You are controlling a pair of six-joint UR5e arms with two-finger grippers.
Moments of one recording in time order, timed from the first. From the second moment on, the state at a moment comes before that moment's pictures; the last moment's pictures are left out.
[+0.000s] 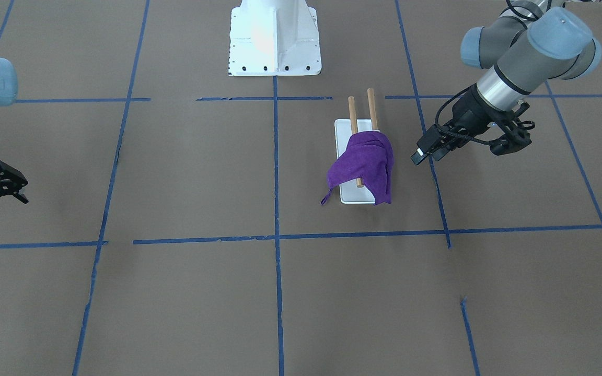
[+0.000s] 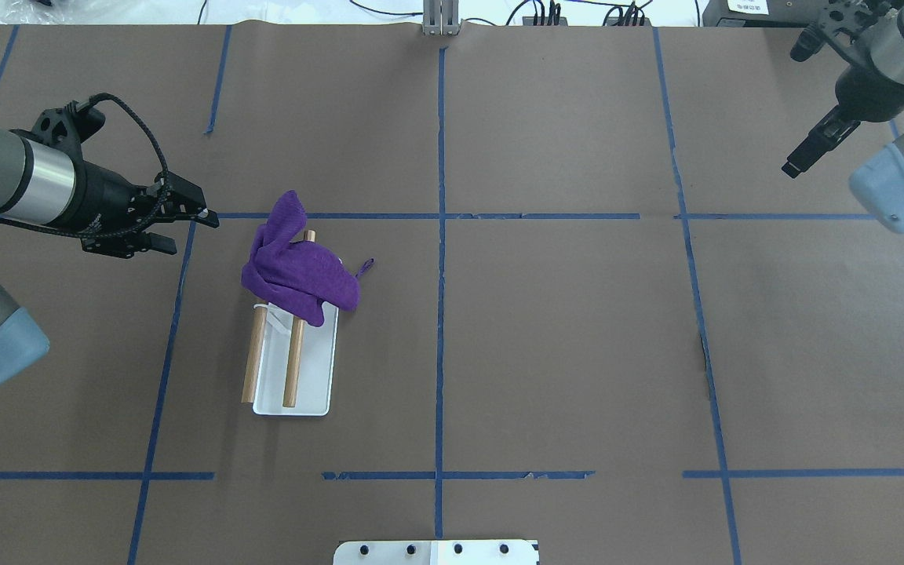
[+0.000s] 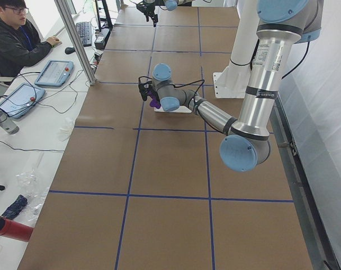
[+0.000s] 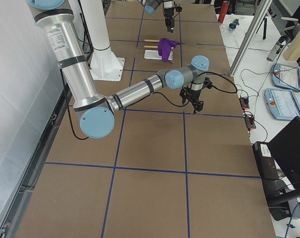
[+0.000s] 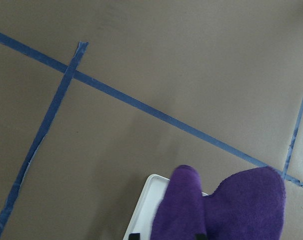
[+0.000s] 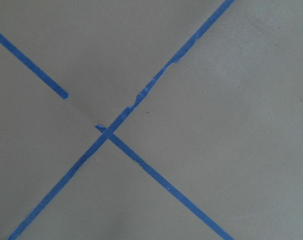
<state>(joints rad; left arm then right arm) -0.87 -1.76 -1.81 -2.23 -2.19 -1.49 1.18 -1.23 1.67 -1.66 2.26 -0.15</state>
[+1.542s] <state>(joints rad) -1.53 -1.53 -1.76 -1.52 -2.21 0.11 1.58 -1.63 1.68 -1.67 2.33 -0.16</state>
